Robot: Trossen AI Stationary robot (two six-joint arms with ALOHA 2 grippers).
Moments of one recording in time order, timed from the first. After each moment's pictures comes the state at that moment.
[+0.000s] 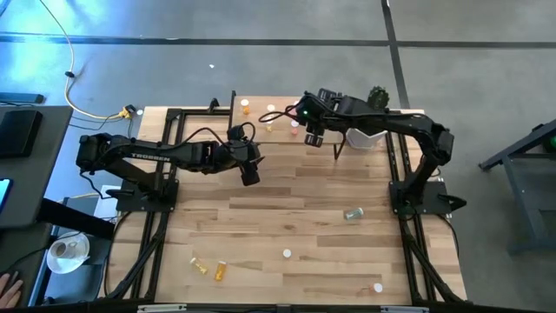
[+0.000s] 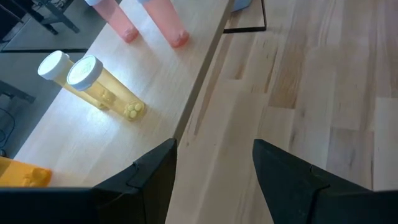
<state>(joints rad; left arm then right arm) 0.20 1.35 0.91 -0.25 -0.47 0.12 -0.36 1.72 1.59 -0.92 0.47 -0.29</state>
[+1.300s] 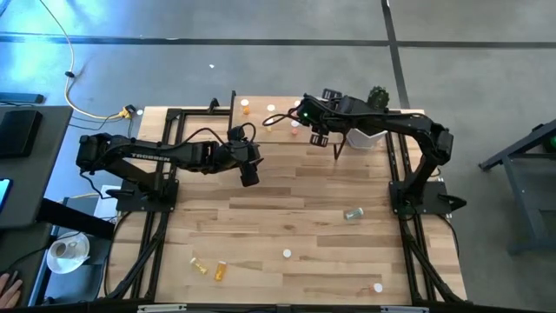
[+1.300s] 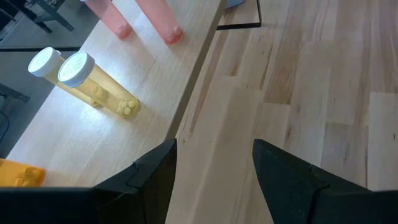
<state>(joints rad) 0.20 1.35 0.91 -0.27 -0.45 0.12 -0.36 1.72 1.59 -1.02 0.55 -0.27</state>
